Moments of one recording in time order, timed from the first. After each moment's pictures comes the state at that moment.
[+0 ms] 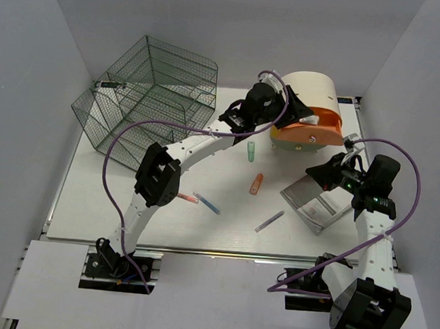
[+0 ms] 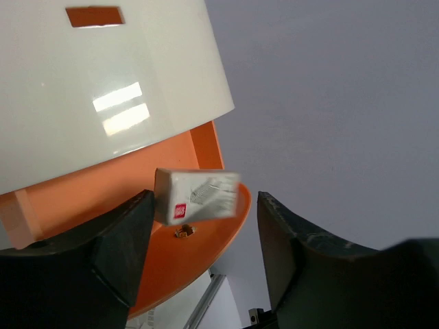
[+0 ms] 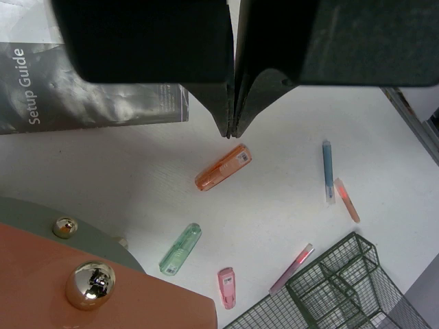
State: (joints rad) left arm -0.80 2.28 2.12 -0.02 0.18 -1.07; right arm -0.27 0.93 0.68 -0.27 -1.01 -0.10
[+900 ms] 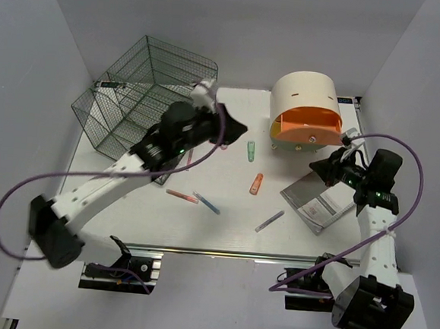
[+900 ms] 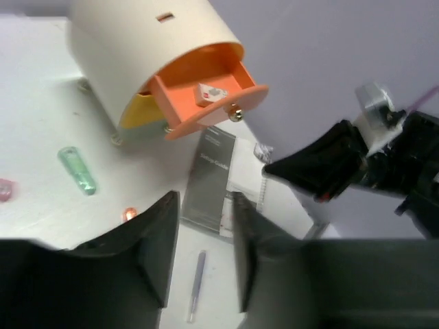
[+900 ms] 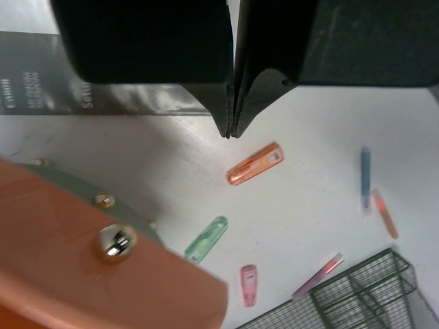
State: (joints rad) left arm -0.75 1.46 1.34 -0.05 0.11 -0.61; right arm -0.26 0.94 0.72 -0.29 -1.00 -0.27
